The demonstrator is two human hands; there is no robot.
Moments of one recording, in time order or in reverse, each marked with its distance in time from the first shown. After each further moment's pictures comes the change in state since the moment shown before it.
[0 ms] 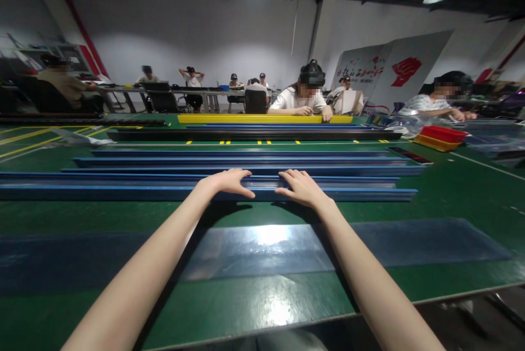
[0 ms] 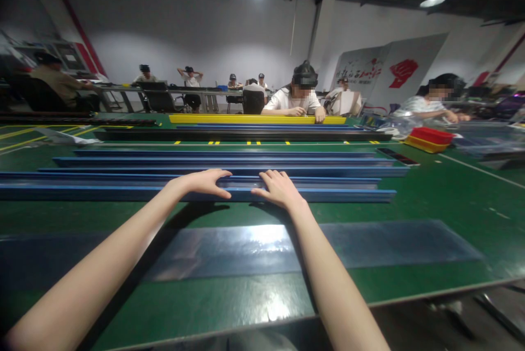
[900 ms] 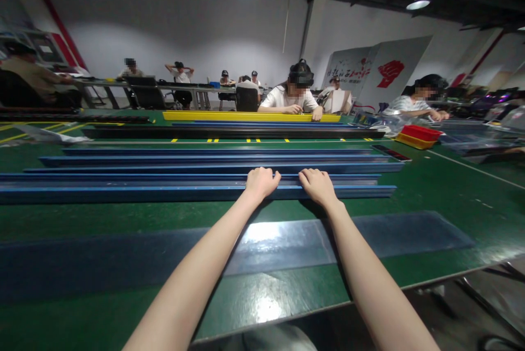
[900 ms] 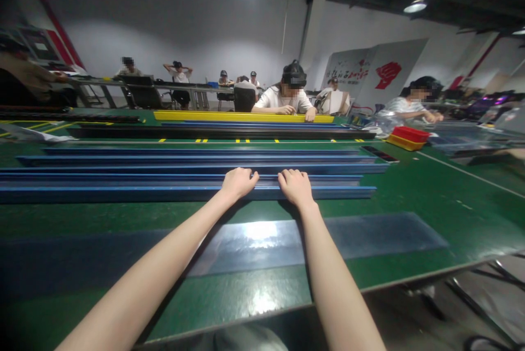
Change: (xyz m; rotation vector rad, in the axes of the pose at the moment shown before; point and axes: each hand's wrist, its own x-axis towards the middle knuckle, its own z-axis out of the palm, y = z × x) left_hand 0.064 0.108 0.042 0.023 0.540 -0.186; right_hand -0.038 0.047 -0.001 -0.155 0.030 0.441
